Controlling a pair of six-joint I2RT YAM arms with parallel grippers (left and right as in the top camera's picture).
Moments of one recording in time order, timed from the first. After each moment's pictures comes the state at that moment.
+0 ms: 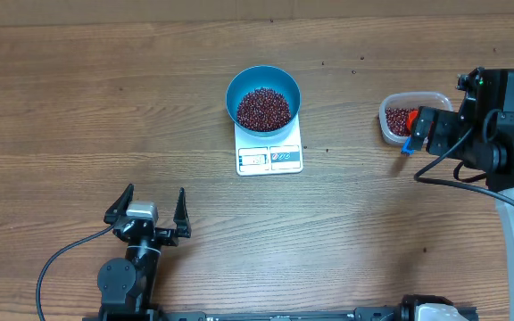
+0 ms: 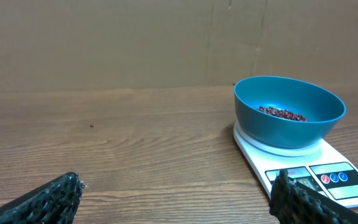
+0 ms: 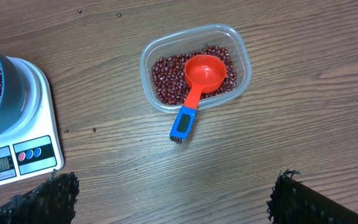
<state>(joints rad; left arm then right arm) -0.03 0.01 0.01 -0.07 0.07 -0.02 -0.06 1.28 1.43 -1.16 0.05 0.15</state>
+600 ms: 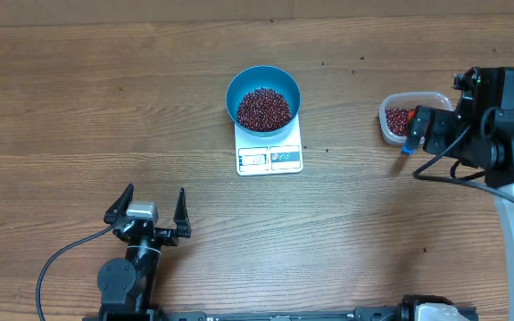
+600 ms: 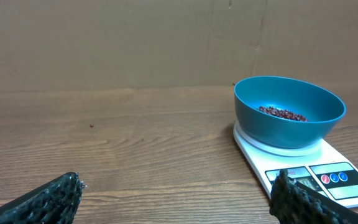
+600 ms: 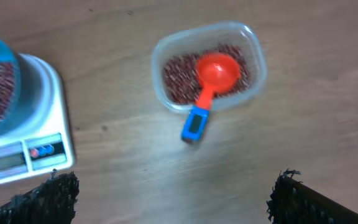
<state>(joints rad) -0.03 0.01 0.01 -0.07 0.07 -0.02 -0.06 1.28 1.42 -1.14 0.00 0.15</state>
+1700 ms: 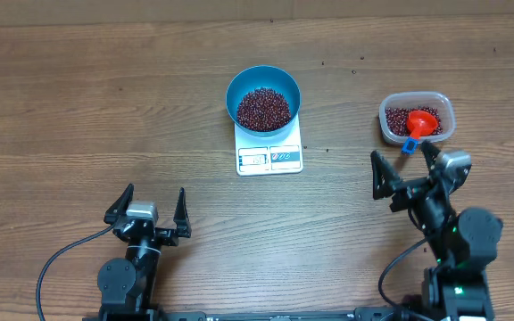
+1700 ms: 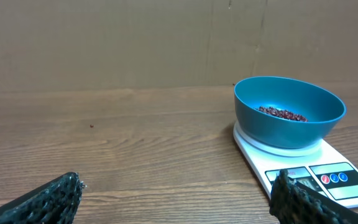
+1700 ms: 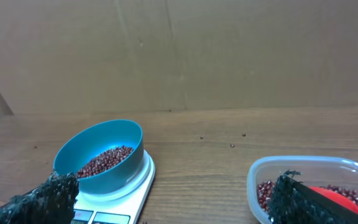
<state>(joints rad) -0.03 0.01 0.01 -0.07 0.07 -0.02 -0.06 0.52 0.29 0.15 -0.34 0.15</state>
